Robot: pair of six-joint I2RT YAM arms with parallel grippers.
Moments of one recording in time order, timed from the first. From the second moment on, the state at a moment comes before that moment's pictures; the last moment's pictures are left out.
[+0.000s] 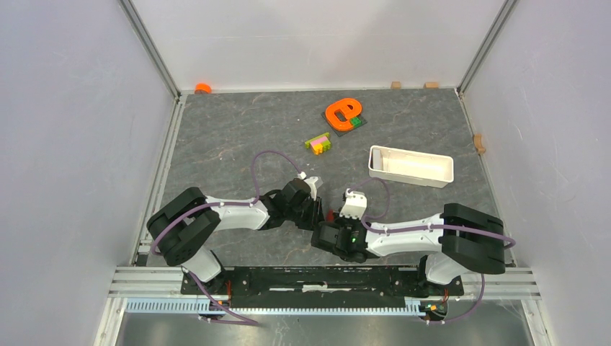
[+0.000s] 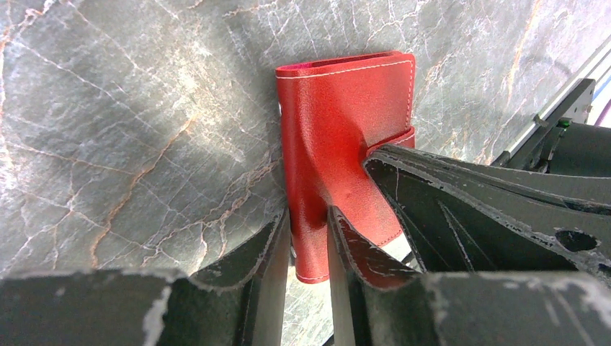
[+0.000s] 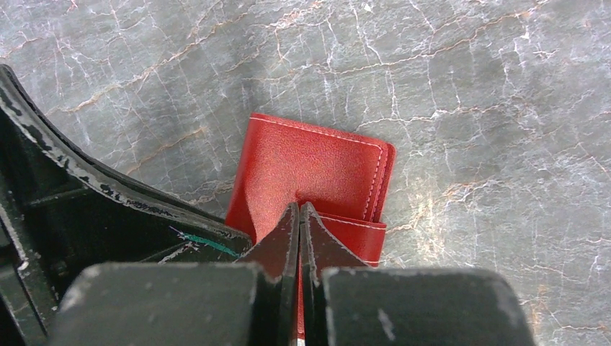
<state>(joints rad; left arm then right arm) -0.89 1.59 0.64 0.13 0.24 -0.71 1.32 1.52 0.69 -0.39 0.85 1.36</state>
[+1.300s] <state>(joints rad) -0.35 1.06 0.95 -0.52 0.05 -0.54 0.31 0.92 0.67 -0.41 0.40 0.27</state>
